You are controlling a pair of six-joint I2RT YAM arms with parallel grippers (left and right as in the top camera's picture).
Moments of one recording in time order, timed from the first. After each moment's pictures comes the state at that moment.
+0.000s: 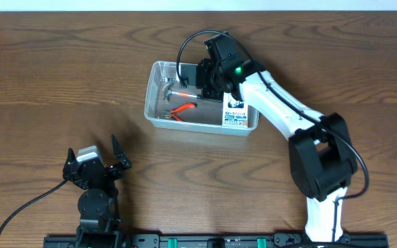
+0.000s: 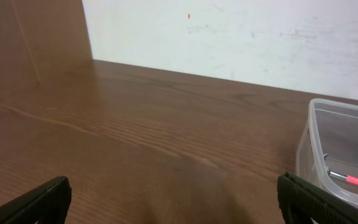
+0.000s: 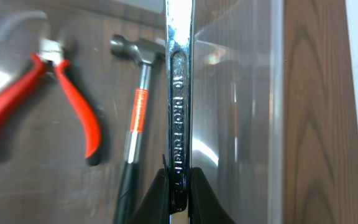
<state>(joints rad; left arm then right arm) -0.10 0.06 0.03 -0.10 -0.38 -0.10 0.52 2.11 1.62 -0.46 -0.26 -1.00</state>
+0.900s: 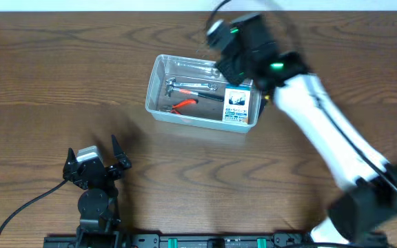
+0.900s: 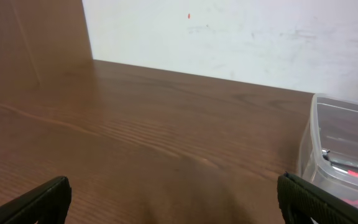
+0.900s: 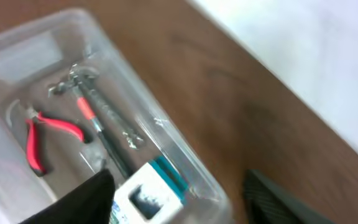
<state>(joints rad) -0.10 0.06 0.03 -0.10 -0.38 -0.10 0.43 1.73 1.66 -0.73 0.01 -0.27</state>
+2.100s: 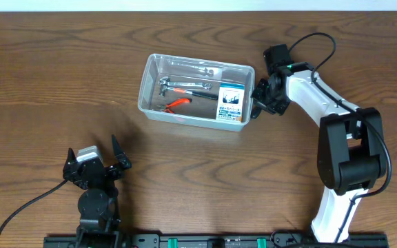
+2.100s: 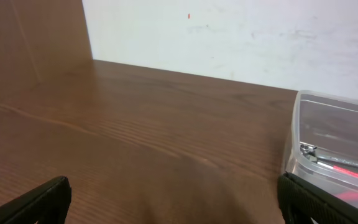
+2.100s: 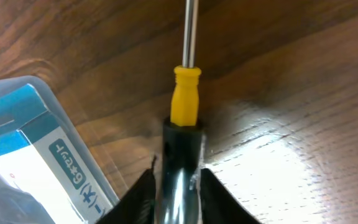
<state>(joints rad) -0.10 0.06 0.03 -0.10 -0.38 -0.10 0.23 2.05 1.41 -0.74 -0.10 0.80</state>
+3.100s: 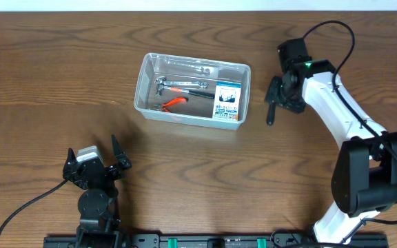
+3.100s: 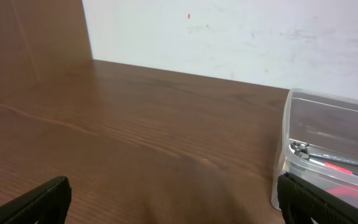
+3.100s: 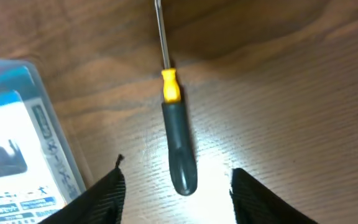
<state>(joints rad) -0.10 0.06 0.03 -0.10 -0.38 -0.10 0.19 1.87 1.40 -0.87 0.04 0.59</state>
